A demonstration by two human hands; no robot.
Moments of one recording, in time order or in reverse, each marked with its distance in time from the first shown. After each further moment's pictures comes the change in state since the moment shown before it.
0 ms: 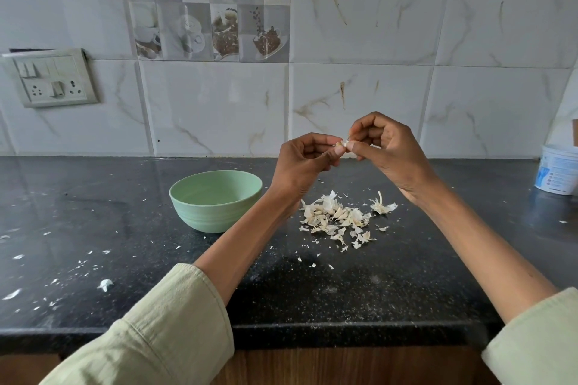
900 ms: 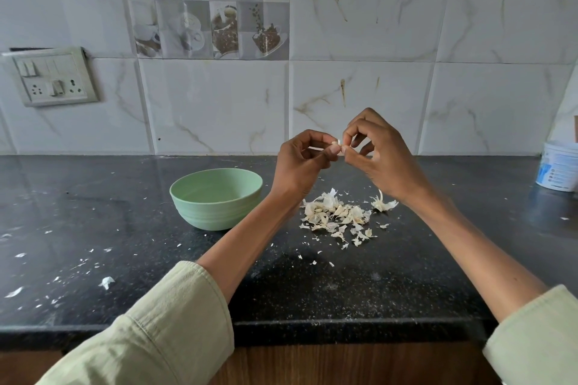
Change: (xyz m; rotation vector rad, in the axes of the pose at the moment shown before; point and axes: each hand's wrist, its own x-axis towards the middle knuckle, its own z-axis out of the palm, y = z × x) left_hand -0.002 -0.005 0.001 0.056 0.070 0.026; right_hand -0.005 0.001 0.011 -0.512 -0.049 -0.286
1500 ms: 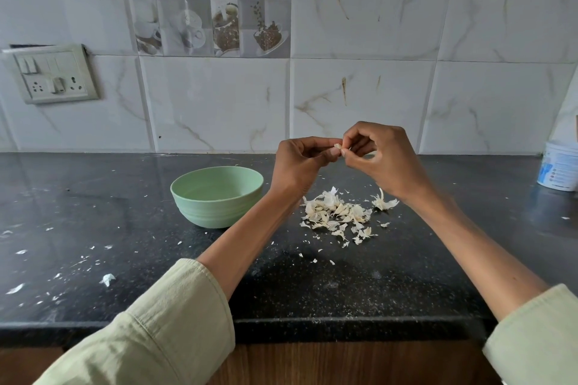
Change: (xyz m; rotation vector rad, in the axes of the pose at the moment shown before) left_hand 0.000 0.002 -0.003 0.061 -0.009 -0.008; right_hand -0.002 -0.001 -0.001 0.037 0.015 0.042
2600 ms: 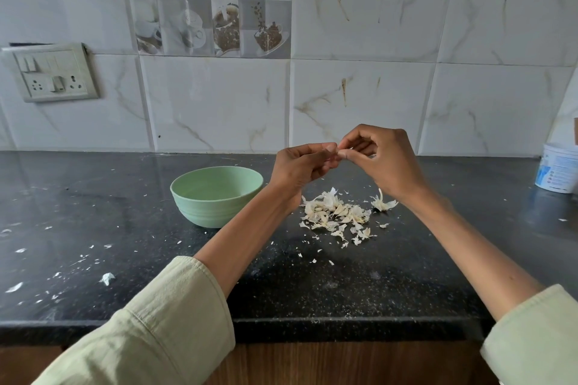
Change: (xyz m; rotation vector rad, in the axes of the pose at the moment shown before) left_hand 0.002 -0.004 -0.002 -0.285 0.000 -0.287; right_hand 0.000 0.005 0.003 0.022 0.033 0.090
